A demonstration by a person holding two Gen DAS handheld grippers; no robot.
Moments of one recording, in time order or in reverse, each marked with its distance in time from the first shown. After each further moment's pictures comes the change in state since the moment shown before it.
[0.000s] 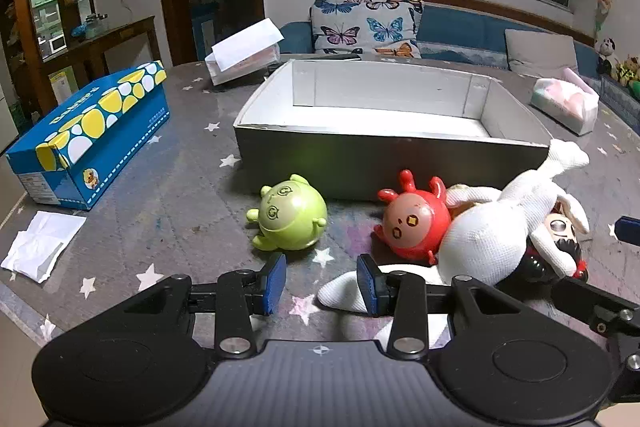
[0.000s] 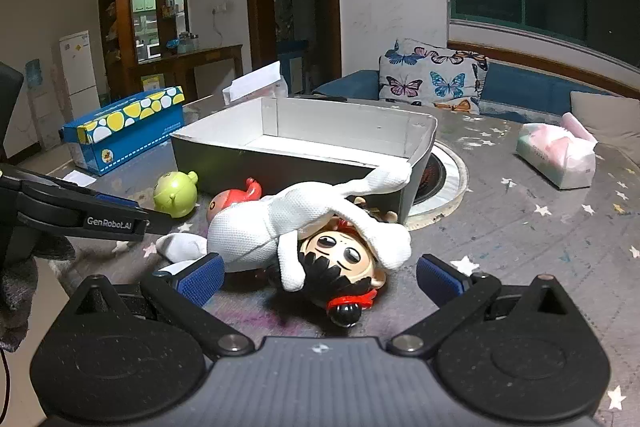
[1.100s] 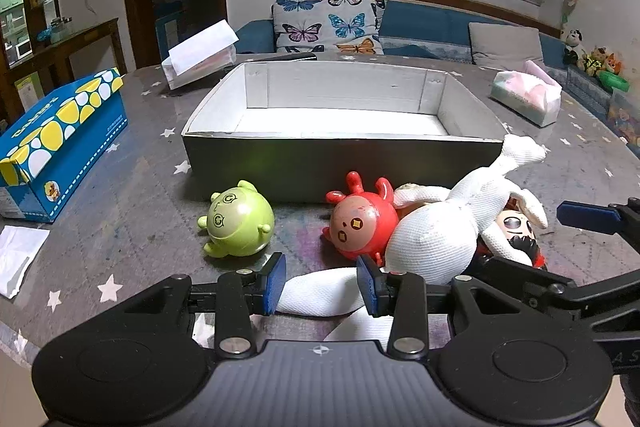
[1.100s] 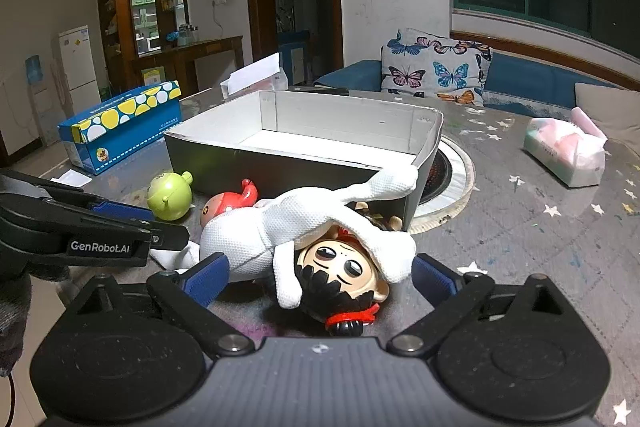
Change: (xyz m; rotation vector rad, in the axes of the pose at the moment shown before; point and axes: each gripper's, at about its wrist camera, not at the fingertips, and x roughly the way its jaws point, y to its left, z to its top) left arm -0.001 -0.014 0.007 0.040 0.005 -0.103; right arm 0.015 -0.003 0.011 0.009 0.033 -0.002
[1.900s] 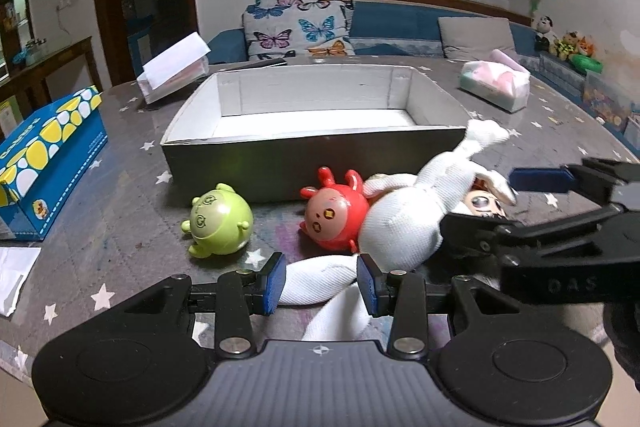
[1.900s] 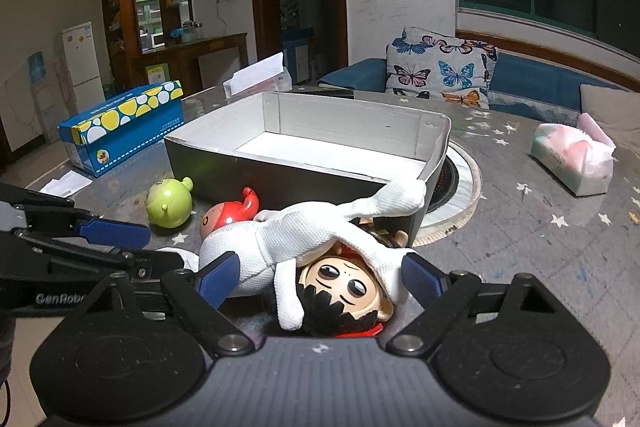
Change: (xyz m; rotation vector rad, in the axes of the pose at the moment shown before) left arm -0.014 -0.009 -0.009 0.087 -0.019 -0.067; right arm 0.011 0.001 0.012 -0.013 0.008 0.010
